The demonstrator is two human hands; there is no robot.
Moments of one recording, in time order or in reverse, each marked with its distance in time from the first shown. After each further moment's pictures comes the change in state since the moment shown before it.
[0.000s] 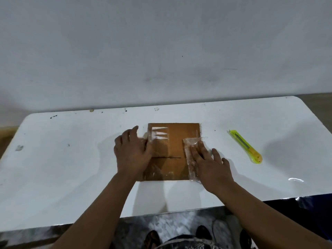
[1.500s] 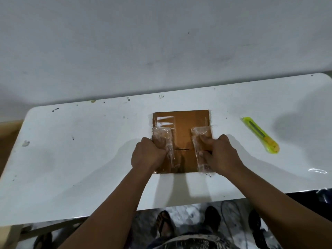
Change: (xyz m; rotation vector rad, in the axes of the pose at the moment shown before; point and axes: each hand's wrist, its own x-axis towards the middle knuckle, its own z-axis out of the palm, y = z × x) left_hand -0.001 0.025 0.007 0.025 -0.464 -0.411; right_hand 0.019 -0.002 -0.023 0.595 0.019 0.134
